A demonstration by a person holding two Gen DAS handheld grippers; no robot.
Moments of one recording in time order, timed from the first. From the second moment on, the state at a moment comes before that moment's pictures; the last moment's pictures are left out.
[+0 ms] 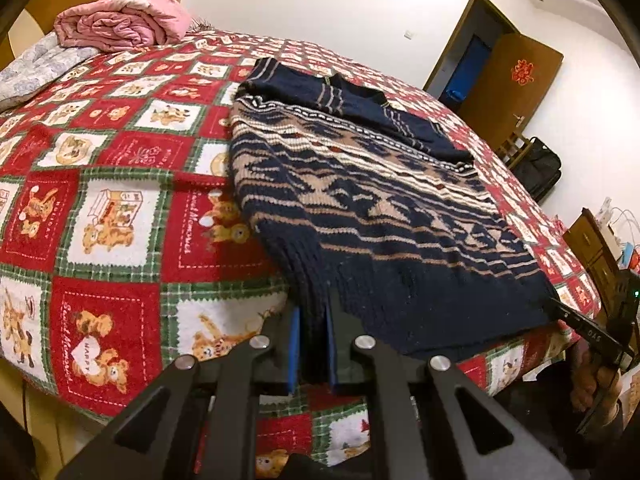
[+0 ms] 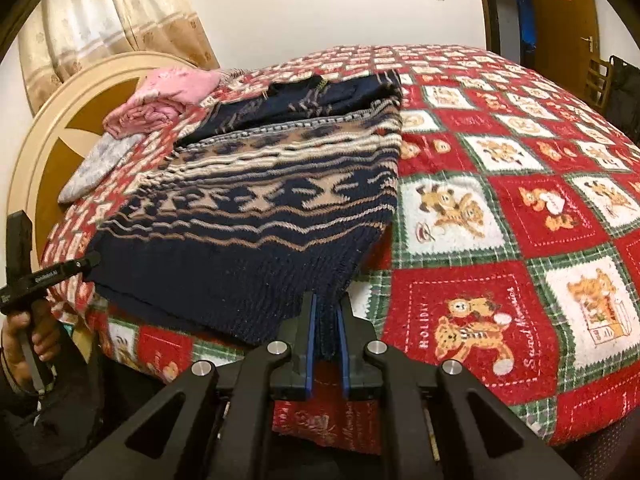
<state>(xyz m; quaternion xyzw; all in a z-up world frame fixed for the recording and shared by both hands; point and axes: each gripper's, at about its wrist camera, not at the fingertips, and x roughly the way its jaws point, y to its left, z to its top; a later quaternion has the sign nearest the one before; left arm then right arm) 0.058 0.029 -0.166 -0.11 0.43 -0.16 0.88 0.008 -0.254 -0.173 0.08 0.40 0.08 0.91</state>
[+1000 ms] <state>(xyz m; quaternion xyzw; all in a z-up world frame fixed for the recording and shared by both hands) 0.060 0.037 -0.176 -0.13 0.43 -0.16 0.88 0.012 -0.262 -0.177 0.10 0.44 0.11 0.89</state>
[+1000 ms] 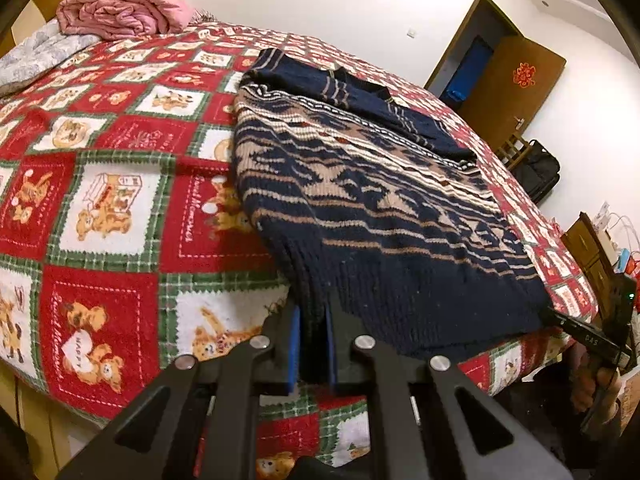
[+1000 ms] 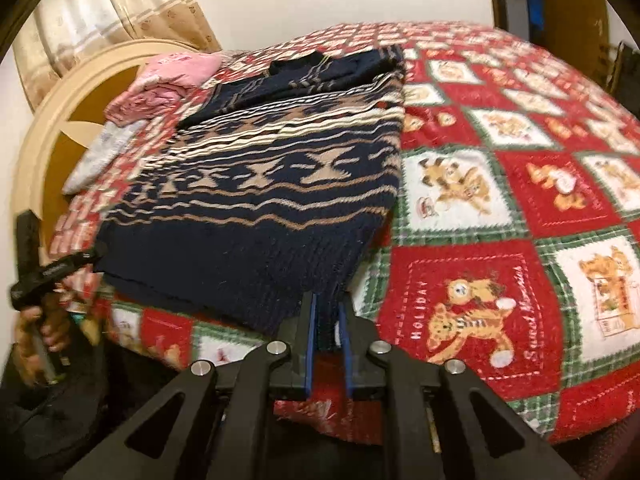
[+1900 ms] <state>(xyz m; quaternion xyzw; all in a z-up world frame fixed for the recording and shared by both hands) 0.063 0.041 -0.180 -0.15 0.44 -0.17 0.87 0.012 -0.257 -0.174 0.10 0.43 0.10 0.89</state>
